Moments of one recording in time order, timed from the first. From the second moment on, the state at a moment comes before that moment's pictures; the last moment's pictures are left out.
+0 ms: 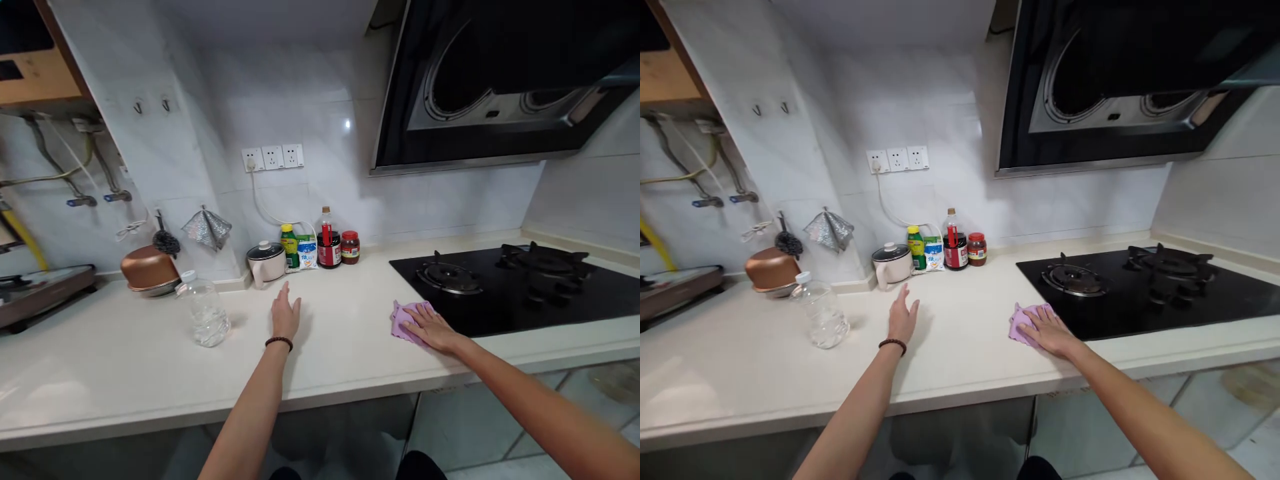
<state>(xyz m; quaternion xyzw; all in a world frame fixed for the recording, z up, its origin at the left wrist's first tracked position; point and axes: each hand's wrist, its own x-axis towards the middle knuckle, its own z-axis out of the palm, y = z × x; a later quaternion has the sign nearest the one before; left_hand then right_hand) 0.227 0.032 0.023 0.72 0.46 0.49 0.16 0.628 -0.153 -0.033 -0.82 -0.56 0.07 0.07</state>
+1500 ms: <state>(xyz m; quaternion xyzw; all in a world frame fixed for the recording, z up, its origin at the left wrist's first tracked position) 0.235 0.037 0.013 0.78 0.49 0.35 0.16 0.675 0.110 0.009 -0.81 -0.59 0.02 0.05</state>
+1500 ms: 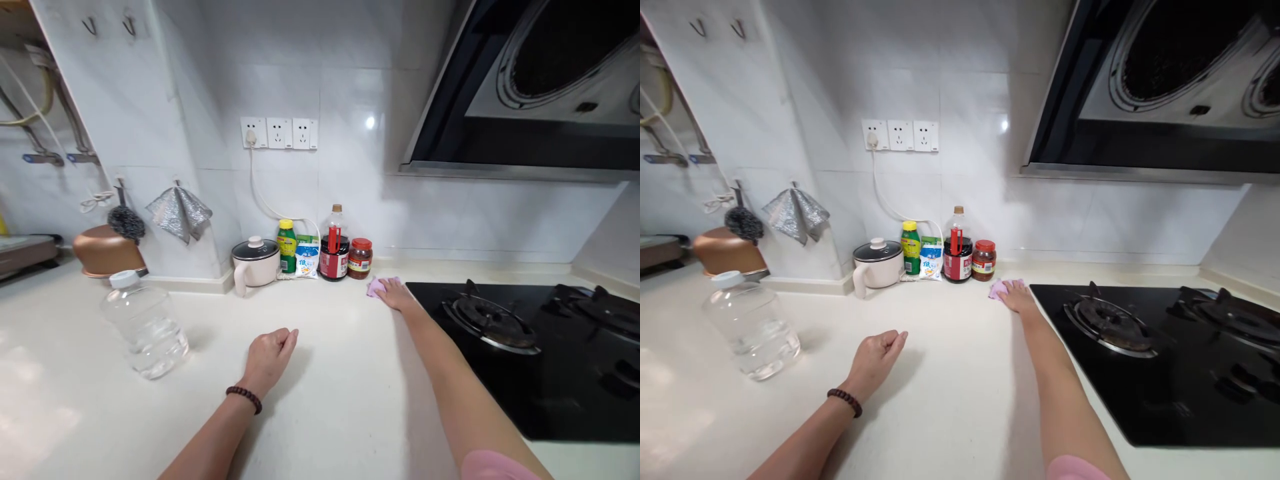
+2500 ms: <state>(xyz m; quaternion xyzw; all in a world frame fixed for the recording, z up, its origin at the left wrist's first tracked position) 0.225 0.045 0.019 0.75 0.52 0.38 0.19 0.650 -0.117 -0.023 -0.79 -0.61 -0.01 0.04</state>
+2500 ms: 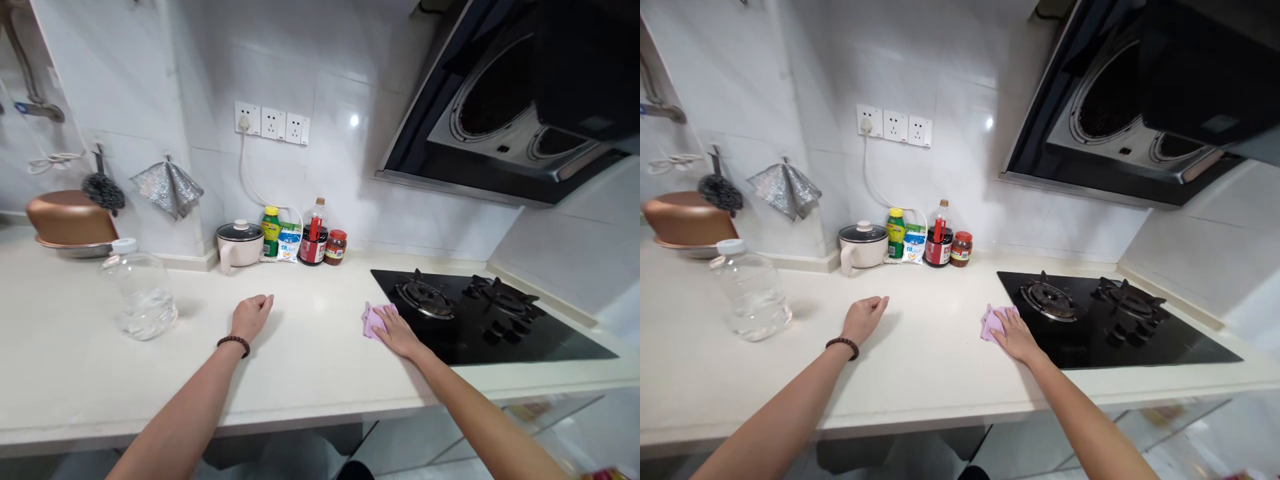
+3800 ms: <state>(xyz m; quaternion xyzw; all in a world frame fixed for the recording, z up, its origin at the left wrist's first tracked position) 0.241 0.035 0.019 0.81 0.47 0.31 0.15 0.599 0.157 -0.012 -0.78 -0.63 -0.01 0.03</state>
